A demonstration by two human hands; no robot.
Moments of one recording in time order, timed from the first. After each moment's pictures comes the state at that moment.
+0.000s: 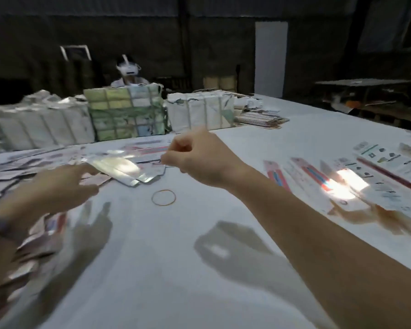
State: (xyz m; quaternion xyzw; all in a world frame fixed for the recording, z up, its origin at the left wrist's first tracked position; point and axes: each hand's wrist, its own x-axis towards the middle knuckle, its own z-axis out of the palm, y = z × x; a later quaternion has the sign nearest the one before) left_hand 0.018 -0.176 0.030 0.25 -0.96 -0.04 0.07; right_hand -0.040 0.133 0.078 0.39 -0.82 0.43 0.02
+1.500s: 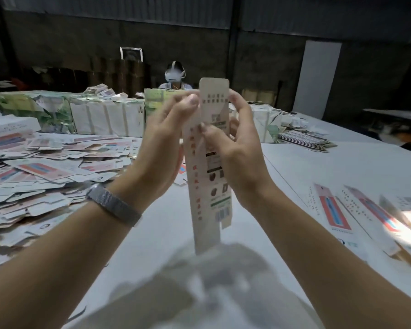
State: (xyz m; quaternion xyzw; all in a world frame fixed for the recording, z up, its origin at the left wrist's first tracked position) left_hand 0.051 -0.035 0.088 -0.14 -0.65 -0.67 0.33; right_hand -0.012 0.076 0.075 0.43 -0.60 0.67 0.06
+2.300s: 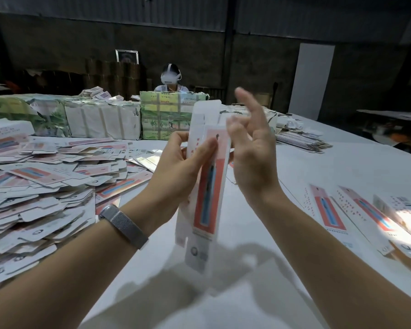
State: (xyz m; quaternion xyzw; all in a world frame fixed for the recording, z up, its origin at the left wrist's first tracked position) left_hand 0.044 -0.020 0.056 0.01 -0.68 -0.68 0.28; right_hand -0.023 0.088 0.074 0.37 -0.59 0.69 0.17
